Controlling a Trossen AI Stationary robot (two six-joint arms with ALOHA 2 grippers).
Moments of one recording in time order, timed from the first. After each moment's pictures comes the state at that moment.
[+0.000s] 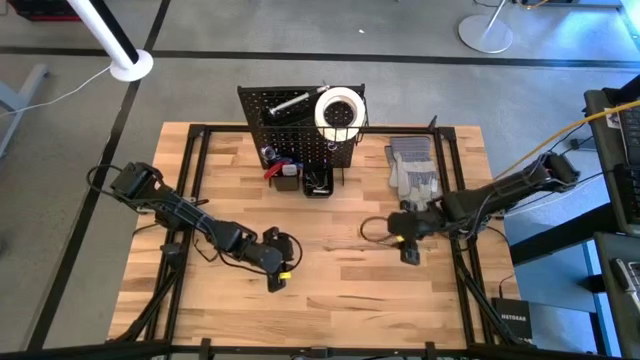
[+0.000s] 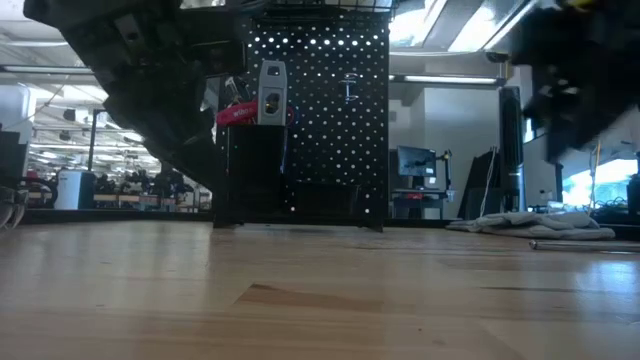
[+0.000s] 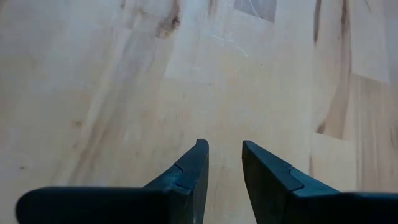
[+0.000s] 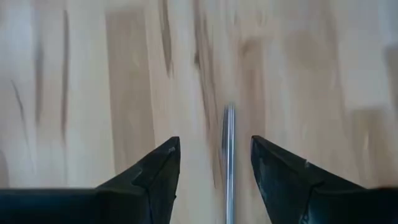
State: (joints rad) left arm -0.43 1.64 0.82 -0.07 -0.26 -0.62; right arm 0.31 1.09 0.69 -0.64 0.05 0.43
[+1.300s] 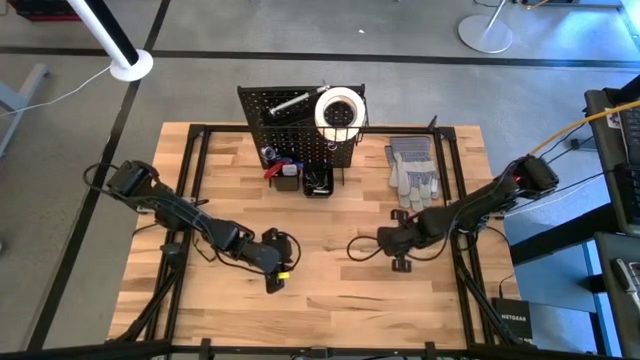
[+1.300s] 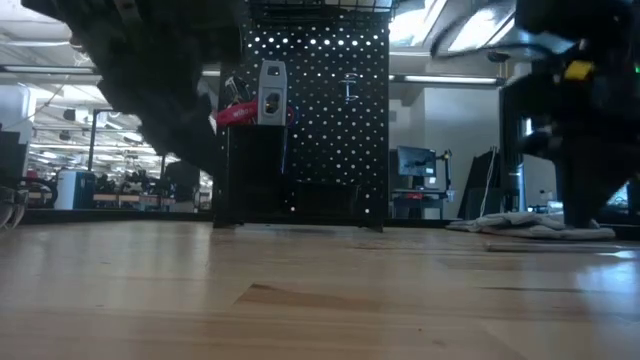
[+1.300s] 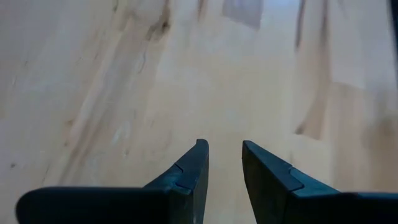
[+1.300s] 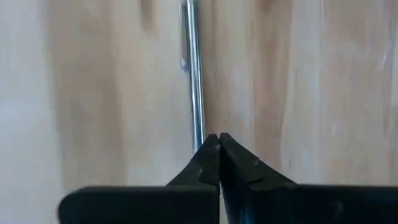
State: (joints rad) left arm -0.44 1.61 0.82 -0.07 -0.23 -0.64; right arm 0.38 1.40 0.69 -0.61 0.10 0.41
